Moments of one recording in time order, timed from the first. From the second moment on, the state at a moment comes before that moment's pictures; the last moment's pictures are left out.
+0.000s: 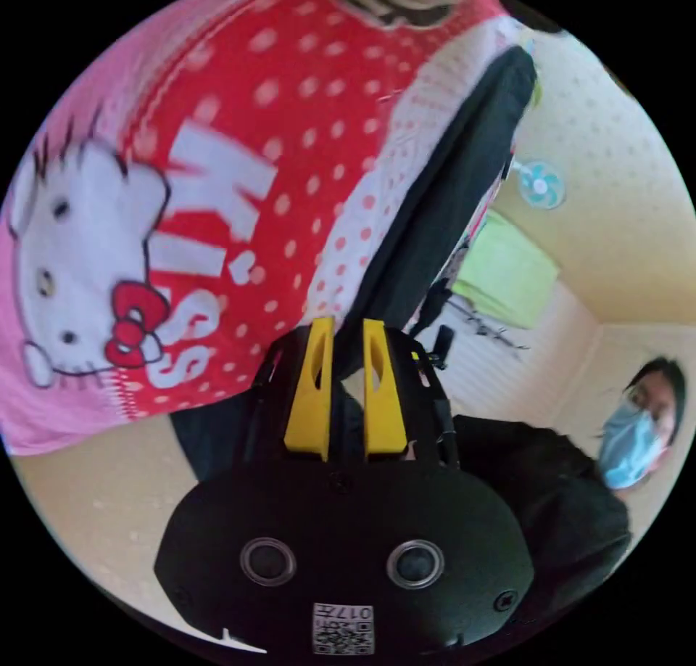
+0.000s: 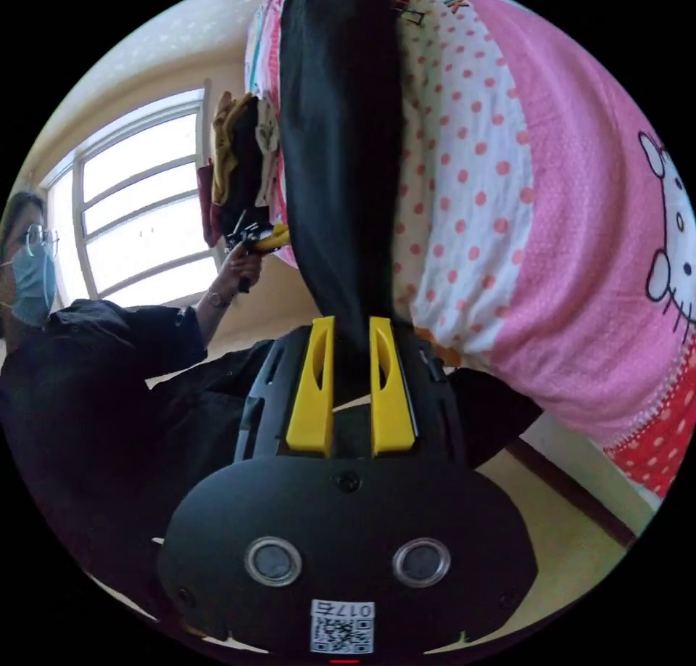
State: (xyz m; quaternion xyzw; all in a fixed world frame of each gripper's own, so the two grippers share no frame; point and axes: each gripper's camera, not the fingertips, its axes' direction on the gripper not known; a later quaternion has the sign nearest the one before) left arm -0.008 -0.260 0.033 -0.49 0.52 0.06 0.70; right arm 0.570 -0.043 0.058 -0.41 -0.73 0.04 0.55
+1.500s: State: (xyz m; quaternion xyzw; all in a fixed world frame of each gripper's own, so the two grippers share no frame) left arm -0.042 -0.230 -0.059 -0.35 0.52 0.22 0.75; right arm 0.469 -0.196 -0.028 -0.38 -0.63 0.10 0.67
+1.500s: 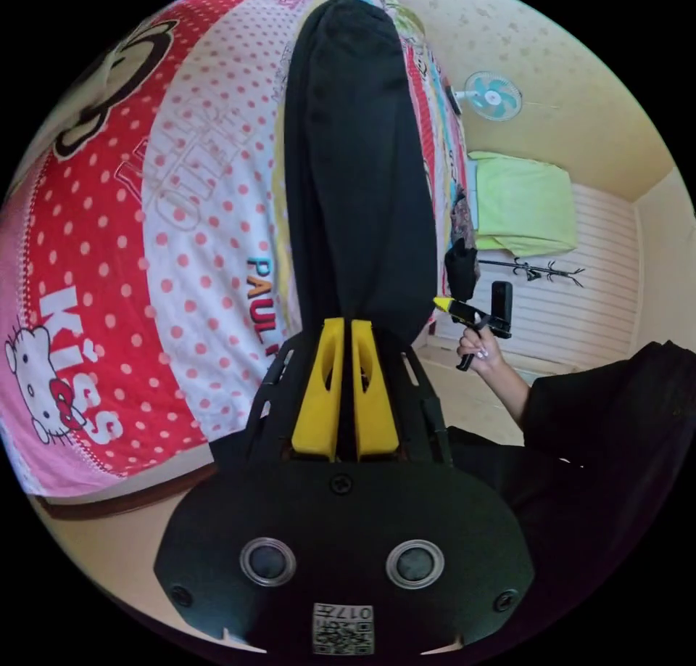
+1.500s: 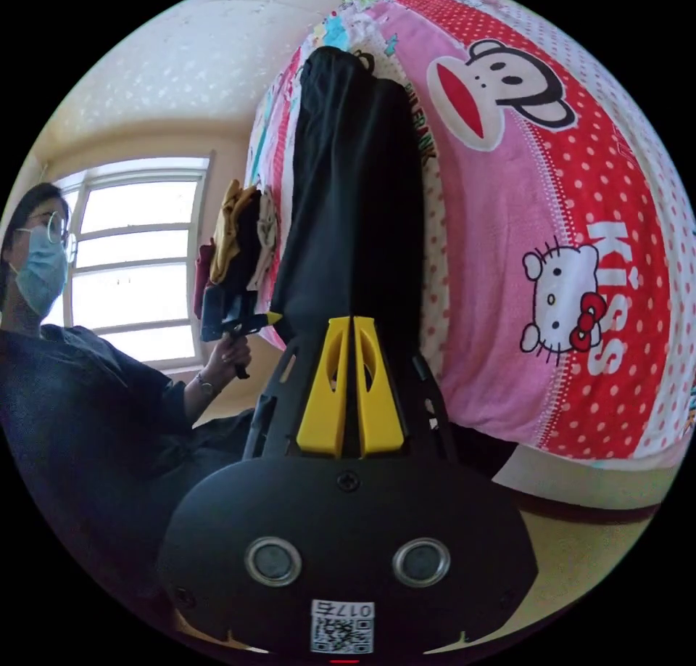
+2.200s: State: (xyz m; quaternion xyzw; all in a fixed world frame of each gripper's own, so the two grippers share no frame) left arm -0.104 -0.299 0.072 -0.37 0.70 0.21 0.57; right arm 0.444 -0.317 -0.012 -0.28 -0.86 0.05 0.41
